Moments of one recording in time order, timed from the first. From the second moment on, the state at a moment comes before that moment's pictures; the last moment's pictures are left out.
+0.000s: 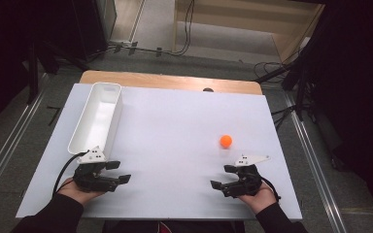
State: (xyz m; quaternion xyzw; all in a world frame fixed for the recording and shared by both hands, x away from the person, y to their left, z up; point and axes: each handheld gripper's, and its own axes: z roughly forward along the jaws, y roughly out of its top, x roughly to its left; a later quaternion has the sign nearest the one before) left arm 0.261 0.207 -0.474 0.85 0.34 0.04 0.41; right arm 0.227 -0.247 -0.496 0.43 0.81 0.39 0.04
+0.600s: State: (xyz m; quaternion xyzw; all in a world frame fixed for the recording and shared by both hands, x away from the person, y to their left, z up) left arm 0.263 0.207 -0.475 0.85 0.34 0.04 0.40; right arm 0.227 -0.248 -0.497 0.43 0.81 0.39 0.03
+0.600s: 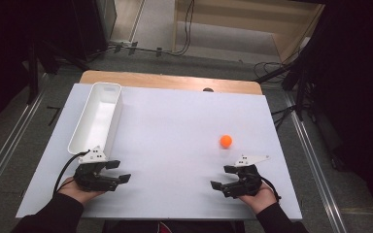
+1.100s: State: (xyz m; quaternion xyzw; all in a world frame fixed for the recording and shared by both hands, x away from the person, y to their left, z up) left arm 0.263 0.213 -0.475 0.85 0.34 0.04 0.40; right arm 0.227 -0.248 -0.497 0.43 0.81 0.39 0.03
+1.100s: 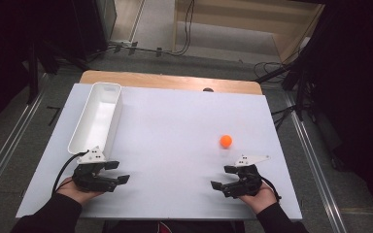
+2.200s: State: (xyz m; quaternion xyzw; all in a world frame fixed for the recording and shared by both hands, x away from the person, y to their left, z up) left arm 0.263 0.210 -0.473 0.85 0.33 0.02 0.41; right arm 0.231 -0.273 -0.493 0.48 0.78 0.39 0.08
